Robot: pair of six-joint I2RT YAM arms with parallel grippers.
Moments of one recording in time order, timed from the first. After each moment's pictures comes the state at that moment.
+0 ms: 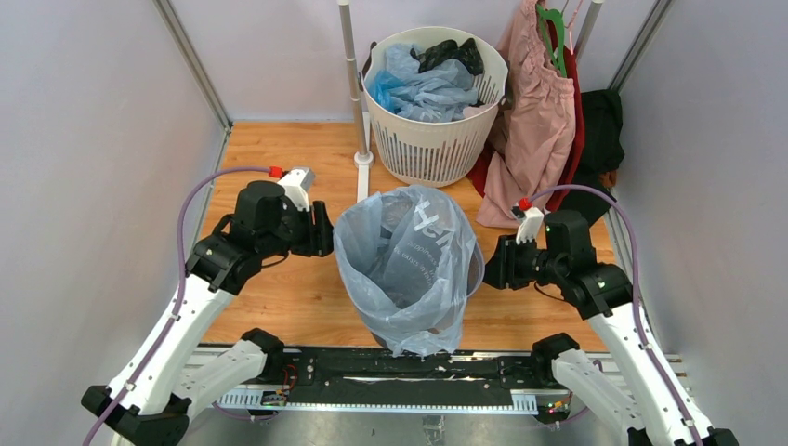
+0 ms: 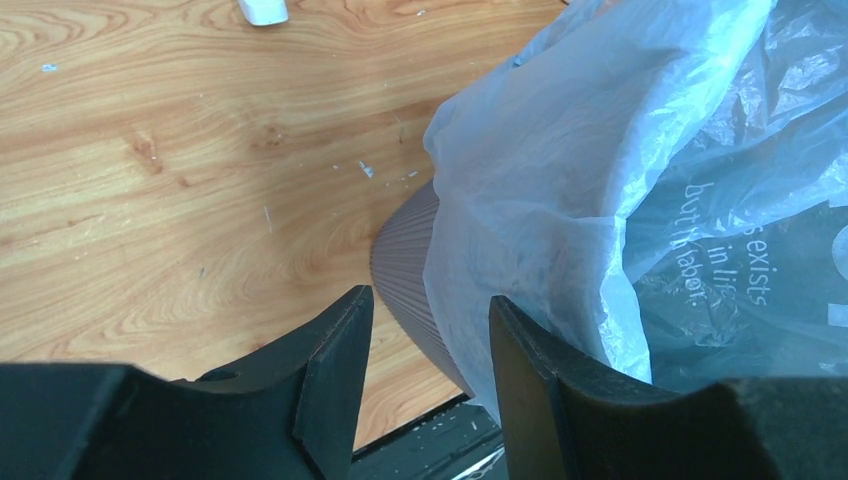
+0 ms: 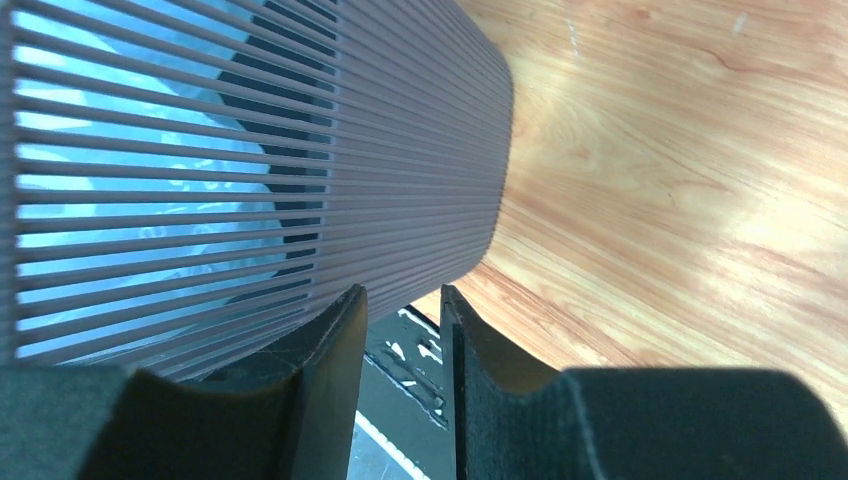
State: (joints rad) left arm -0.47 0.86 1.06 -0.80 0.17 -0.38; right arm 0.35 0.69 0.82 -0.83 -0.50 0.29
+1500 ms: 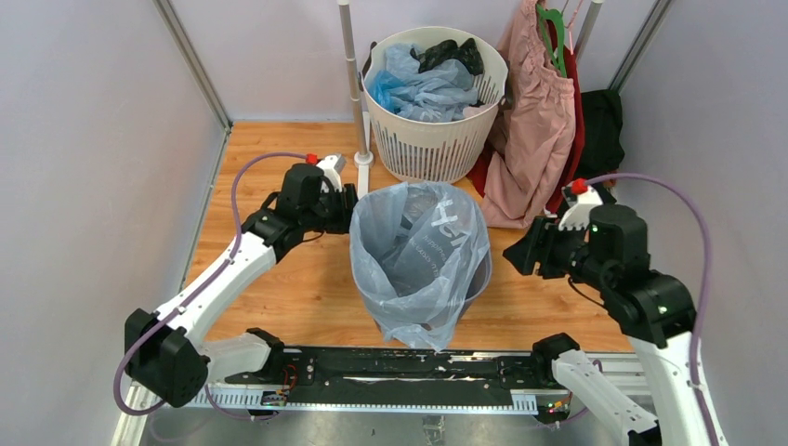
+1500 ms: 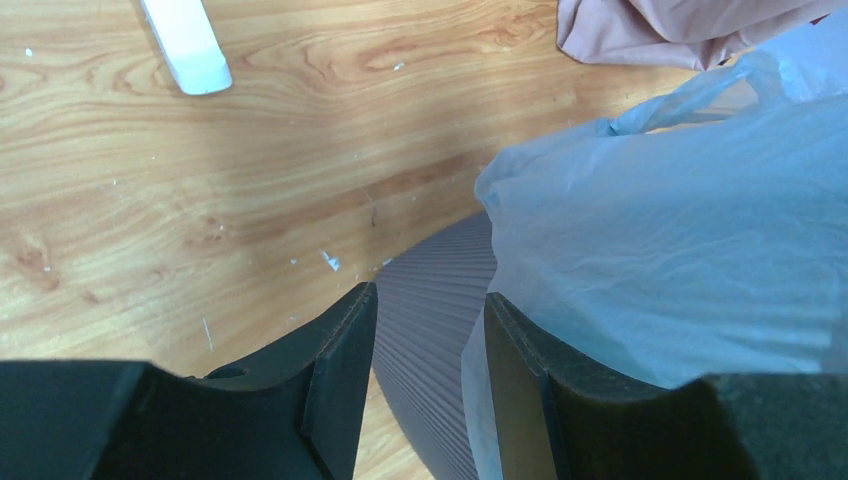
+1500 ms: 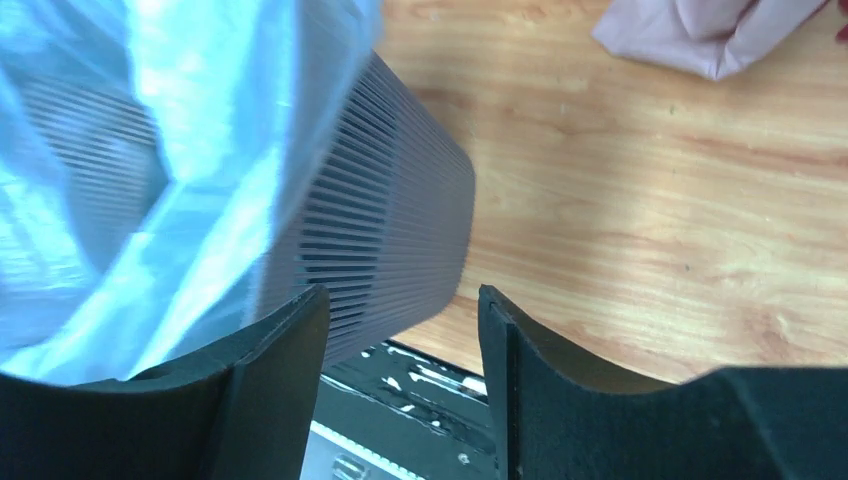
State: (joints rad) left arm -0.47 1.15 0.96 -0.41 0.22 -0.45; right arm 0.35 0.68 1.17 -1.08 -0.19 0.36
